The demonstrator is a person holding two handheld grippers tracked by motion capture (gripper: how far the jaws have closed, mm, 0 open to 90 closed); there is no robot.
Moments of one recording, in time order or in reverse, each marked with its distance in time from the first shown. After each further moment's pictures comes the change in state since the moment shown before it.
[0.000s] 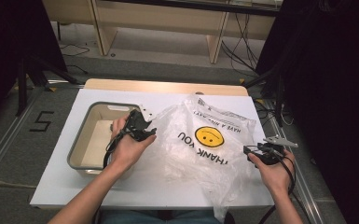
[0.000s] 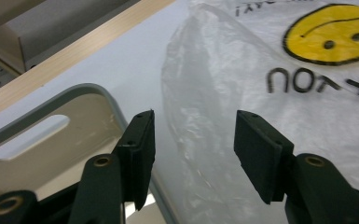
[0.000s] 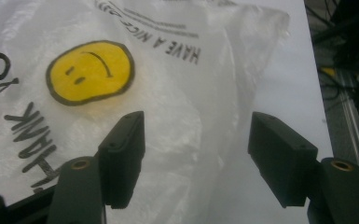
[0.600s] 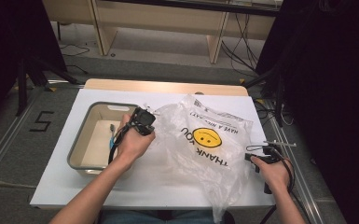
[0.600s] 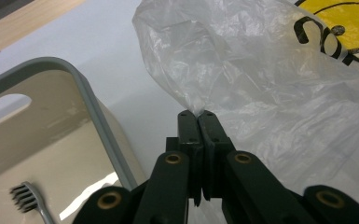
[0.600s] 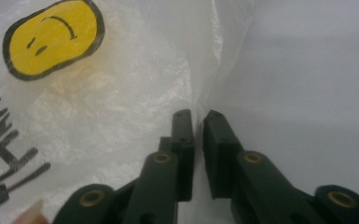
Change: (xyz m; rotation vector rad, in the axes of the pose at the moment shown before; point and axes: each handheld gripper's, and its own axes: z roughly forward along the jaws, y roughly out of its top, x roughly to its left) left arm 0.008 0.011 0.027 0.153 -0.053 -0.077; right arm -0.020 -0.022 0.023 0.191 0.109 0.265
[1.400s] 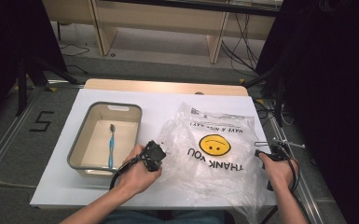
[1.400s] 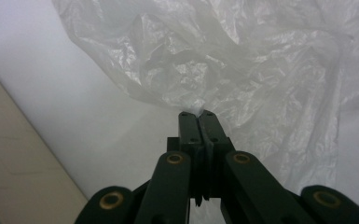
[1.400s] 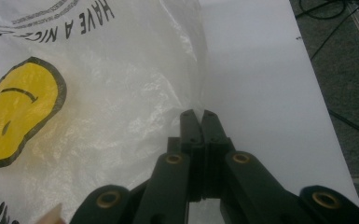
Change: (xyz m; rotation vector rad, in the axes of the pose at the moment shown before) left arm -0.068 -0.057 -0.003 0.117 -0.127 0.198; right arm -0.022 0.004 -0.002 -0.072 -0.124 0.112
